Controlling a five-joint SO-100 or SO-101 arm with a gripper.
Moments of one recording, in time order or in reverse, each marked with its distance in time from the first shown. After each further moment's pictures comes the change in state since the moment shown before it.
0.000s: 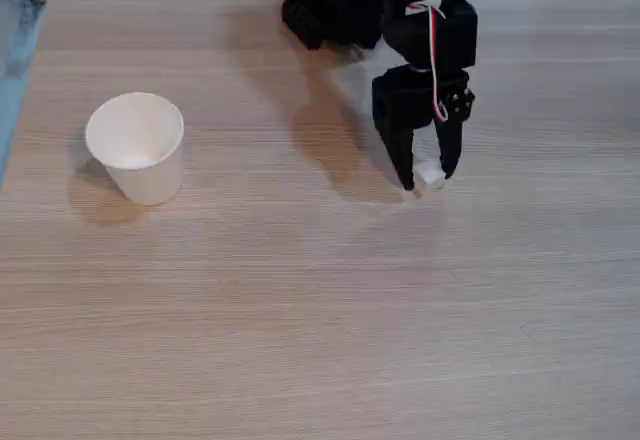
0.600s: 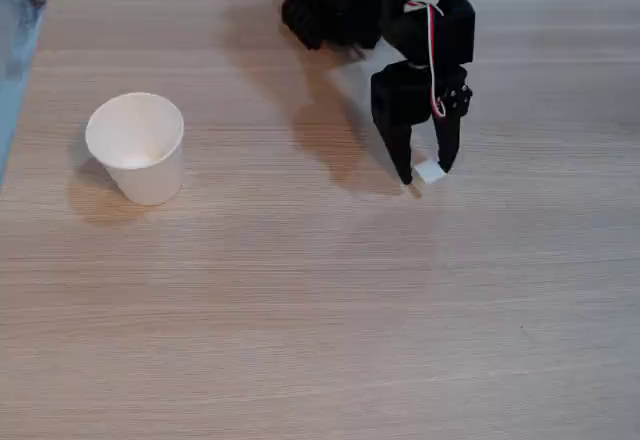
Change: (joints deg) arm -0.4 2.1 2.4 0.6 1.2
